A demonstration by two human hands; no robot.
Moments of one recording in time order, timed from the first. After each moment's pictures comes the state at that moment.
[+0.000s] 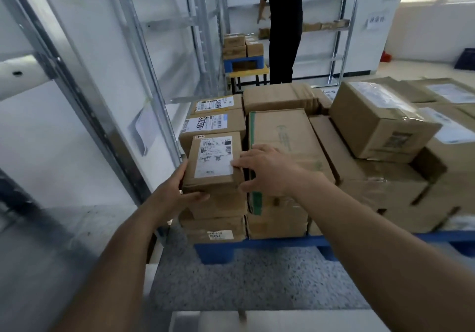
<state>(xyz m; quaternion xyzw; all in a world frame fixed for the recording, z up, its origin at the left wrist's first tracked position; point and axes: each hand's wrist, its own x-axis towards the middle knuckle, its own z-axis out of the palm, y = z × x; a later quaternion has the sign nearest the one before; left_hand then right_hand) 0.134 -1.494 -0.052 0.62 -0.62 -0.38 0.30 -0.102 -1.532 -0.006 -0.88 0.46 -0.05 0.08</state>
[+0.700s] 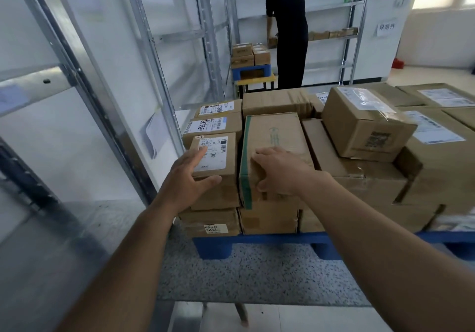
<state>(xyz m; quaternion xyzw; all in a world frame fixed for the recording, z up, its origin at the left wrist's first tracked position) 0.085 -1.472 -0.035 0.66 -0.67 -0.11 0.32 -0.144 -1.517 -0.004 -0.88 0.47 -0.05 0.06</state>
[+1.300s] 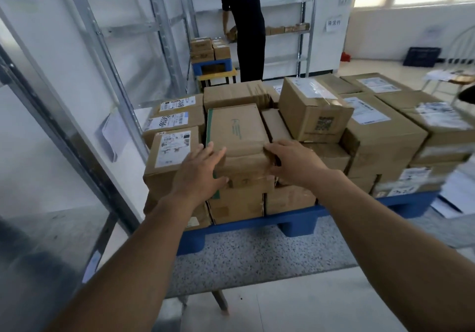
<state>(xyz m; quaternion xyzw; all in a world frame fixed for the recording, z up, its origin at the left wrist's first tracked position) 0.000 -1.483 -0.041 0.59 -0.79 0.03 0.15 -0.229 -1.492 -0.024 -0.80 0.59 -0.13 0.06</state>
